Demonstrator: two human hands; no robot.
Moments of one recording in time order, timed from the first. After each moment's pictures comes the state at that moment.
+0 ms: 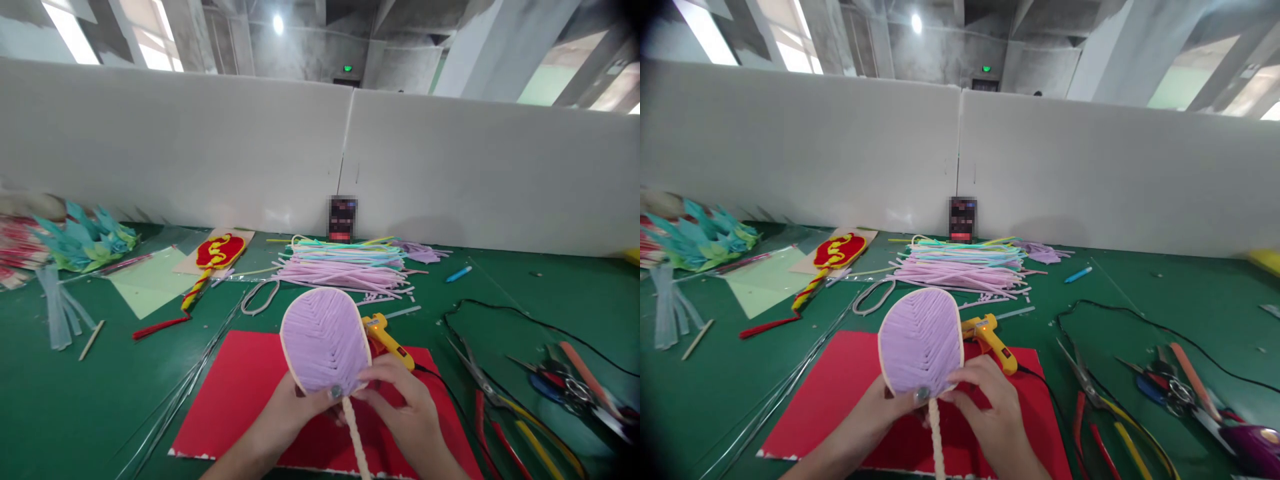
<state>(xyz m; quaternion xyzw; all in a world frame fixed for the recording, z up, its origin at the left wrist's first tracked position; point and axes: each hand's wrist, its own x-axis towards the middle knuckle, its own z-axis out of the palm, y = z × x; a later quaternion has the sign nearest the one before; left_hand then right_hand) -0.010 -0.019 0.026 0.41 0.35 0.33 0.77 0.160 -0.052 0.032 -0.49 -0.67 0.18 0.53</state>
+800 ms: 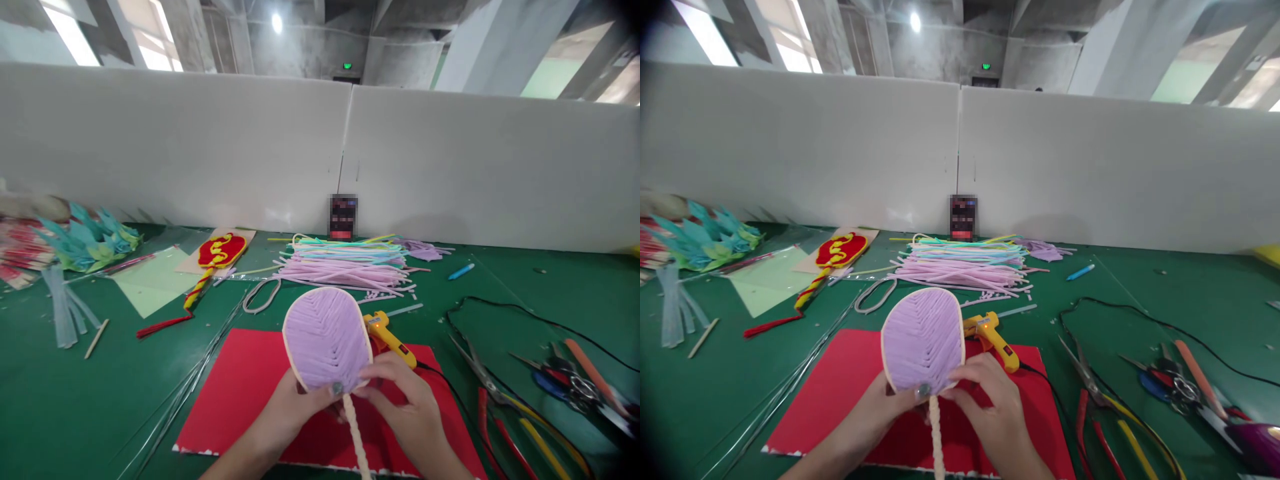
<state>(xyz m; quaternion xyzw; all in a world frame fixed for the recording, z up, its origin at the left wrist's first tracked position) -0.011 -0.018 0.029 0.41 0.36 0.33 0.77 0.159 -0.052 0.033 -0.49 -0.66 0.19 0.53</state>
